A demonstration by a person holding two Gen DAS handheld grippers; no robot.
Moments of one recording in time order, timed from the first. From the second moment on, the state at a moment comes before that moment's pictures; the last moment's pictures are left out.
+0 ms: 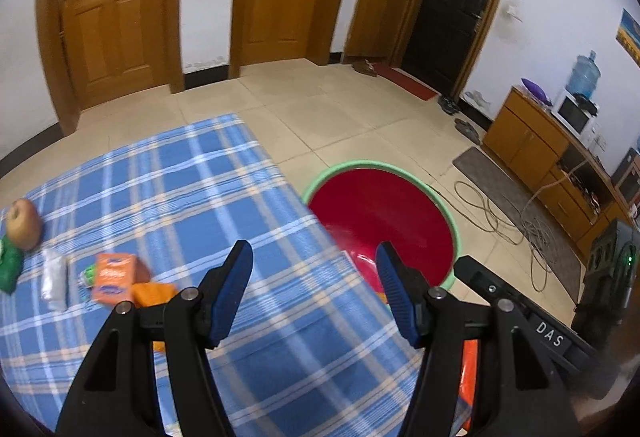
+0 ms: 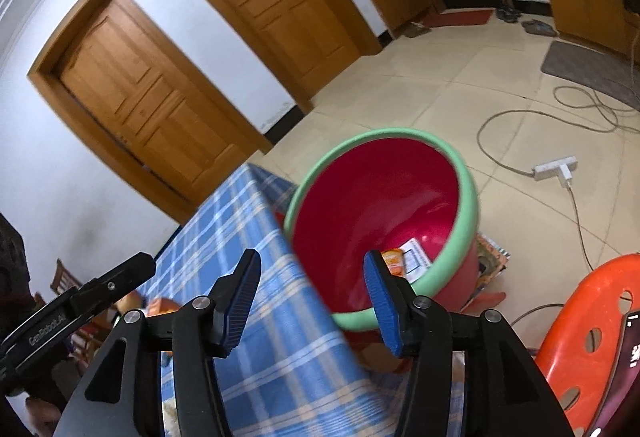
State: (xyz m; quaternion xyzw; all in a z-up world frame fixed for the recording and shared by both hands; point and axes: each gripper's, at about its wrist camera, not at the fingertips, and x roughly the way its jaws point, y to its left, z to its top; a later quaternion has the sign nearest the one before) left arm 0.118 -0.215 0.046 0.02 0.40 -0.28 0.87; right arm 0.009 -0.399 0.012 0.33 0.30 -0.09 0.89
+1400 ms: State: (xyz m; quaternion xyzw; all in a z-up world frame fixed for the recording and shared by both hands) left arm 0.231 0.003 -0.066 -0.01 0.48 -0.07 0.87; right arm 0.046 -0.303 -0.014 0.28 0.38 -0.05 0.88
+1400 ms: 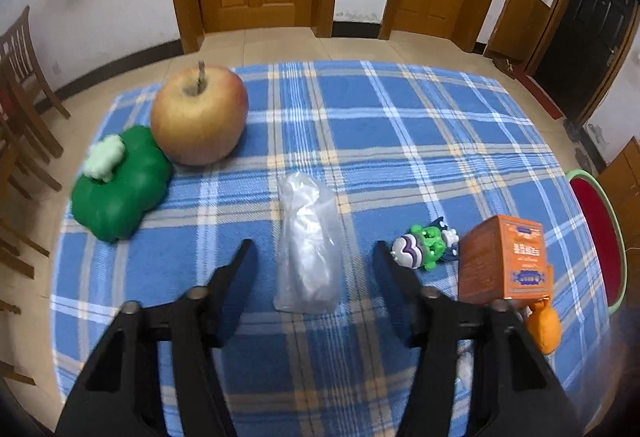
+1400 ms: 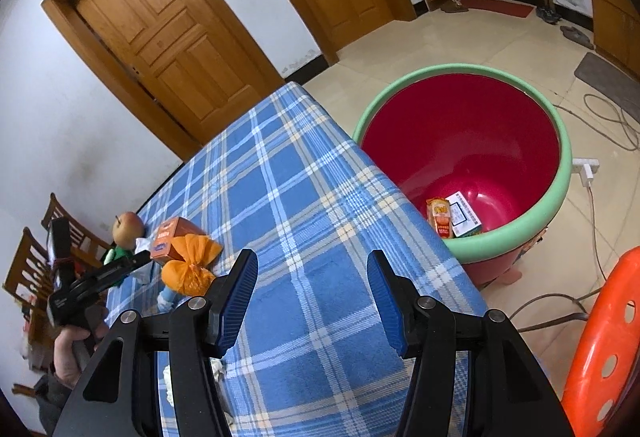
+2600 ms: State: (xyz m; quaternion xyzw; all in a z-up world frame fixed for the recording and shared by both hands) left arm 0.076 0.030 -0.023 -0.08 0.42 -0.11 0.90; right arm 0.019 -0.212 -0.013 0.20 0.40 0.04 0.89
